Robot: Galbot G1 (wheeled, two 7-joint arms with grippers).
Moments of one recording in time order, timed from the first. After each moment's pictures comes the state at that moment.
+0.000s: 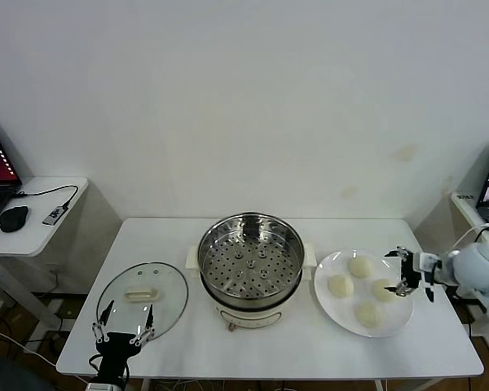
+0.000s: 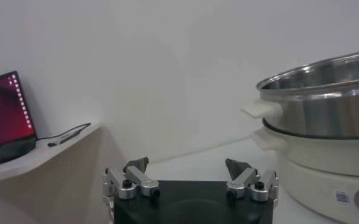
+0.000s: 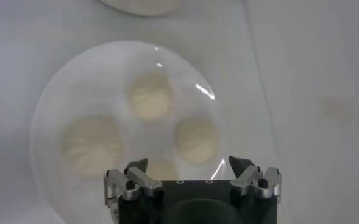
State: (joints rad) left arm 1.74 -1.30 -0.59 -2.05 0.03 -0.06 -0.15; right arm -0.47 0.50 -0.18 1.41 -0.17 -0.18 -0.99
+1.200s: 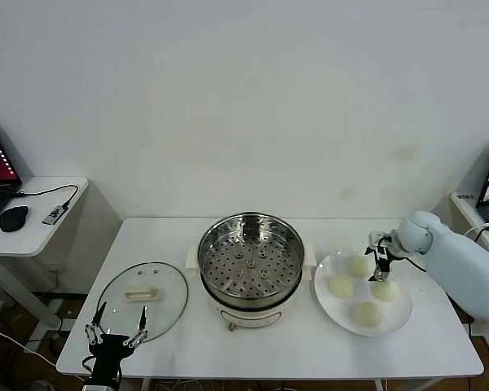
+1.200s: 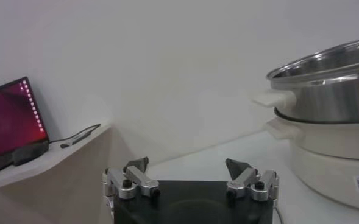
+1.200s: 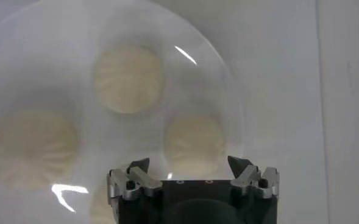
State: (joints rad) left arm 1.74 -1.30 -0.62 -2.02 0.06 -0.08 -0.15; right arm -0.15 0.77 -0.56 1.02 -0.25 -0.20 -0.99
